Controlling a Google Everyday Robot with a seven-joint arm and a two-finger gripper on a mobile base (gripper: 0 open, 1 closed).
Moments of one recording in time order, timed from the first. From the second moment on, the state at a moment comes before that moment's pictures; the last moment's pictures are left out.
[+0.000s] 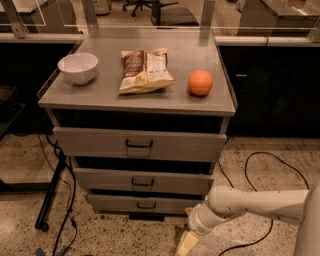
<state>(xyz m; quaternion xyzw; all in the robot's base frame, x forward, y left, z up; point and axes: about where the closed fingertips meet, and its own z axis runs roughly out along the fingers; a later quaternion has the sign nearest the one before) 0.431 -0.092 0.370 -0.55 0.79 0.23 0.14</state>
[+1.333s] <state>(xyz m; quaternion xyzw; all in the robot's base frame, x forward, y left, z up) 0.480 -0.091 0.308 -0.51 0.81 0.20 0.20</state>
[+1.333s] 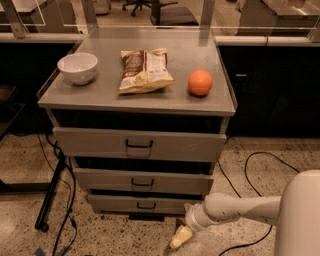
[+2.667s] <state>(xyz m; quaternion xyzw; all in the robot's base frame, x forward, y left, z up) 0.536 -0.082 0.272 -0.49 0.81 0.19 0.26</state>
